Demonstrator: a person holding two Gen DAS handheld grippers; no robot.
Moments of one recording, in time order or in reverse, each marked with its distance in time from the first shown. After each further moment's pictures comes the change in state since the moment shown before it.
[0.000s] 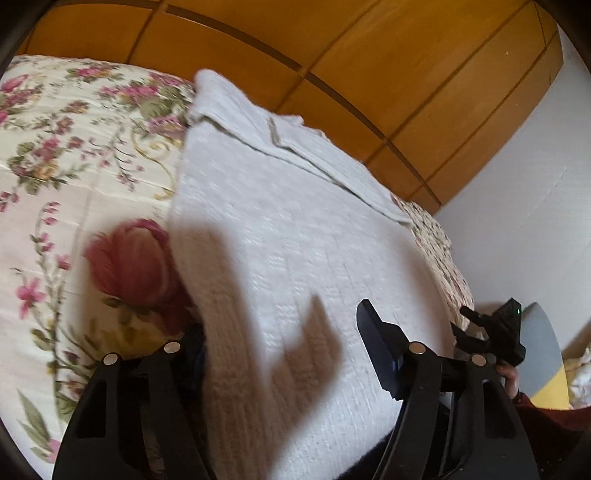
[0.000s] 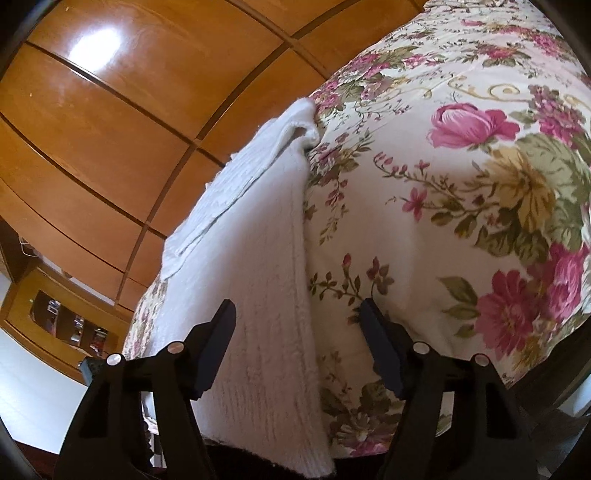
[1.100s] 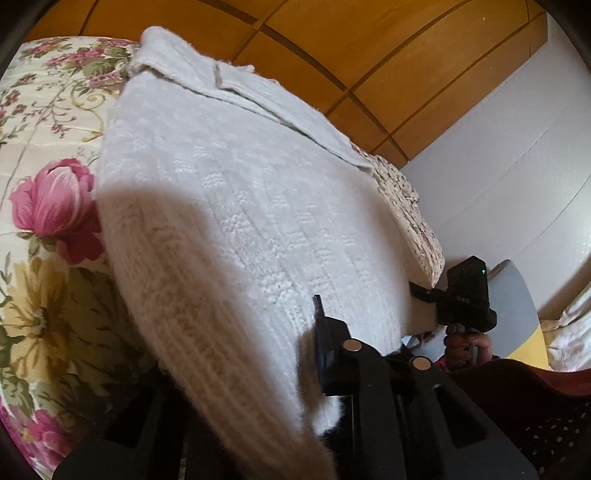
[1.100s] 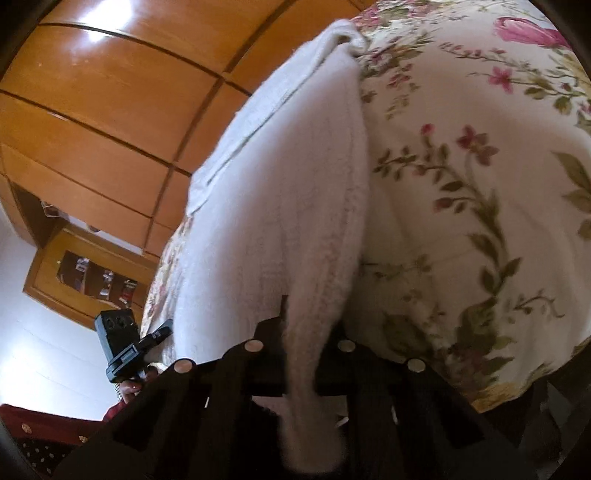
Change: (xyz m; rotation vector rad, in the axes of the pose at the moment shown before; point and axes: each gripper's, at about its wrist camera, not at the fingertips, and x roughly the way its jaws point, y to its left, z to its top) left arm 0.022 -0.029 -0.018 0.047 0.156 -0.135; right arm 0.043 0.015 -0.035 -0.041 0.226 0.145
